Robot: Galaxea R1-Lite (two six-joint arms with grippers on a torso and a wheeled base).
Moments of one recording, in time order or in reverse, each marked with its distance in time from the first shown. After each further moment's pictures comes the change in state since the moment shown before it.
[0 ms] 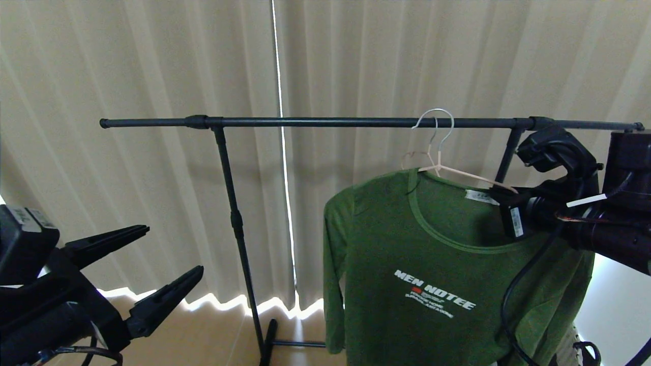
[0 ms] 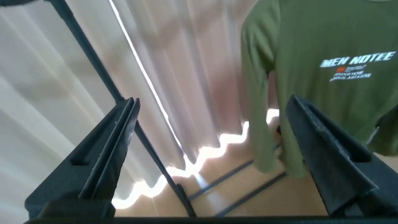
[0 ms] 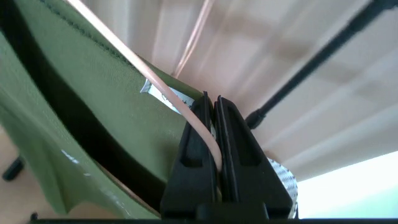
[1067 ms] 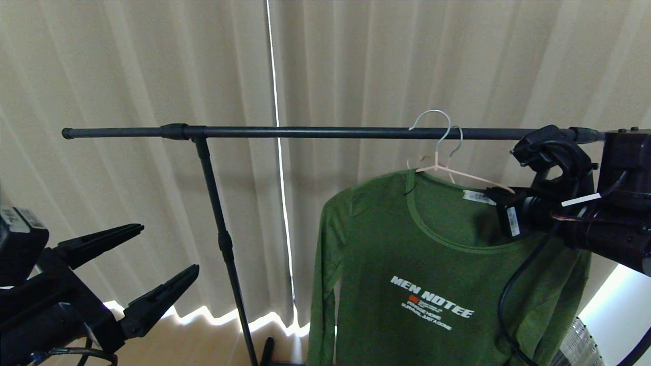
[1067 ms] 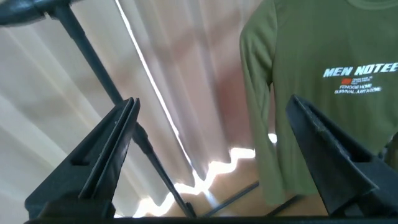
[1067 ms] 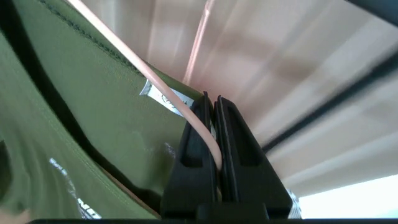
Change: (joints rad) left arm 0.002 -0.022 0.003 0.001 0.000 0.003; right arm 0.004 0.007 -0.004 -0.002 -0.004 0.002
